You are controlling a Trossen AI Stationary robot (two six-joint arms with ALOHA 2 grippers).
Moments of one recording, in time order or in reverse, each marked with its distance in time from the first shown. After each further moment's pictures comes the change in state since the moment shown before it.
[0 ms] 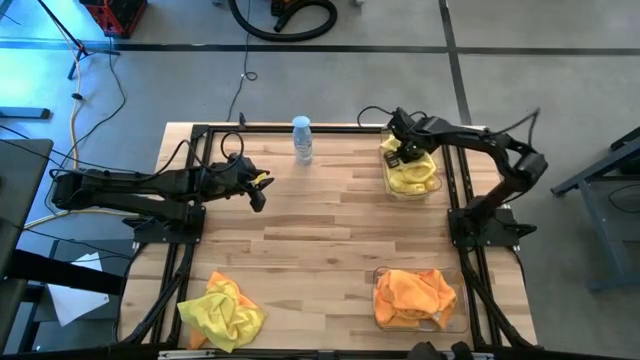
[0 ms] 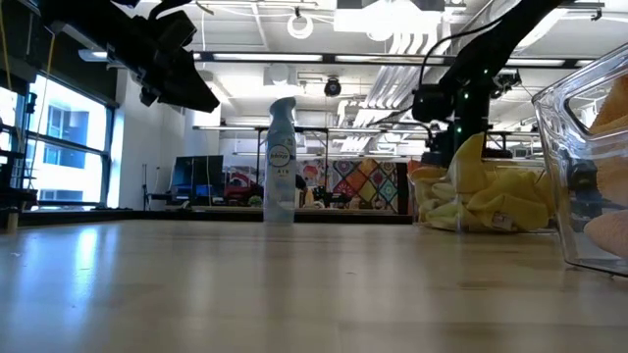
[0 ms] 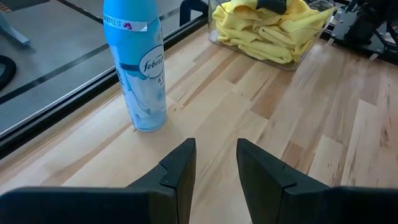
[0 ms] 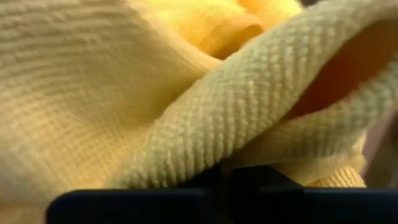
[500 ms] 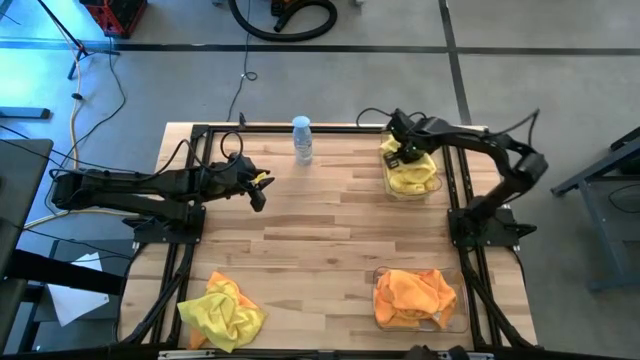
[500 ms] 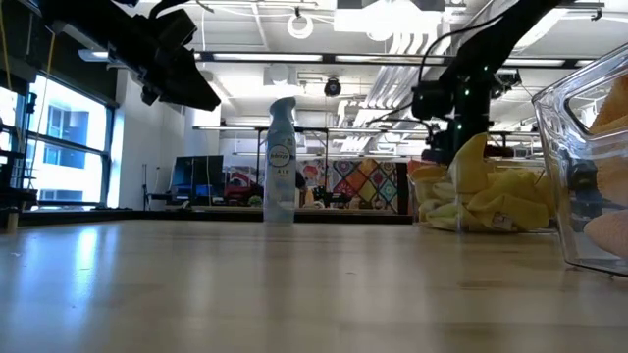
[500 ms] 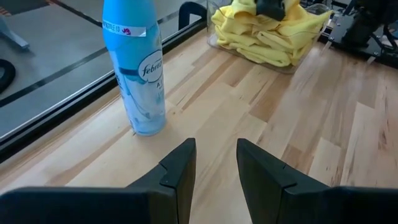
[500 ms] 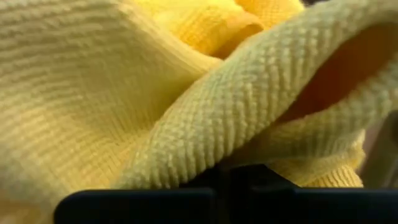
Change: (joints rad) left arm 0.000 0.000 0.000 0.014 0.000 0.009; right arm 0.026 0.011 0.005 -0.022 0.002 0.033
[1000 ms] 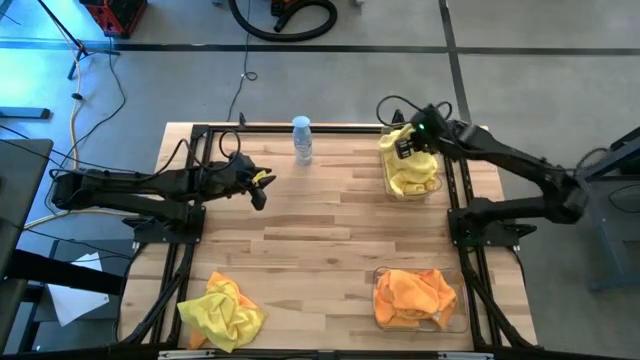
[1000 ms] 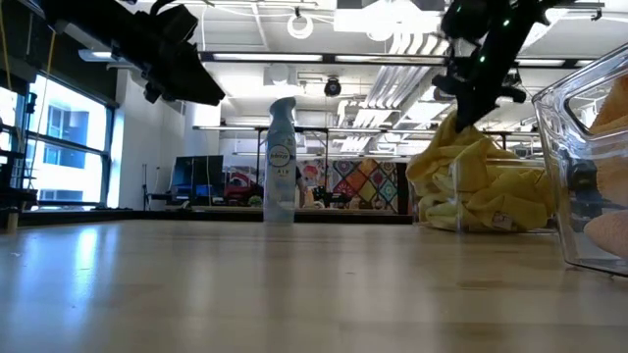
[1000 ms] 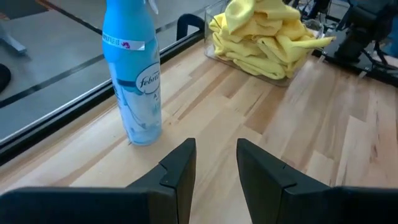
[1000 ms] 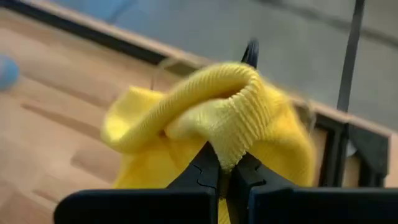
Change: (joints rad) left arm 0.000 0.000 0.000 0.044 0.000 -0.010; right arm 0.099 -0.427 -0.004 0.011 0.165 0.022
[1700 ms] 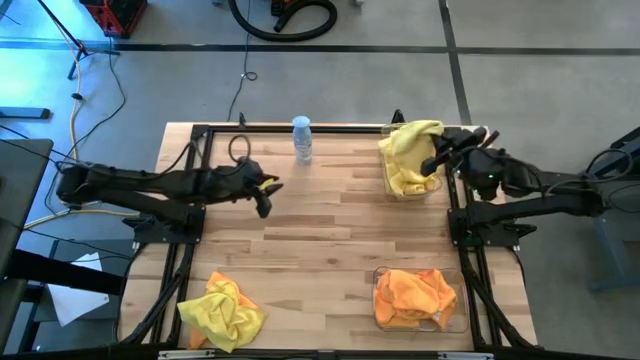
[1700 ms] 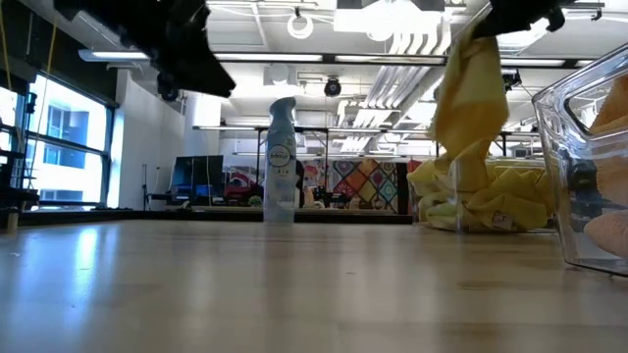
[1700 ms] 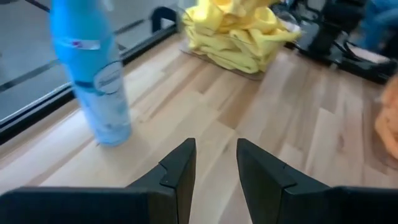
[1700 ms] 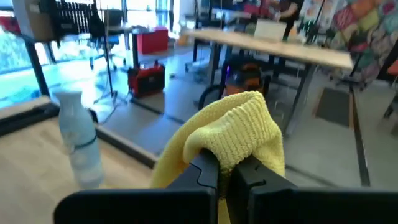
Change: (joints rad) left arm -0.079 0.083 0.071 -0.014 0.013 -0.038; right arm 0.630 -0.506 -0.160 0.323 0.624 -0.240
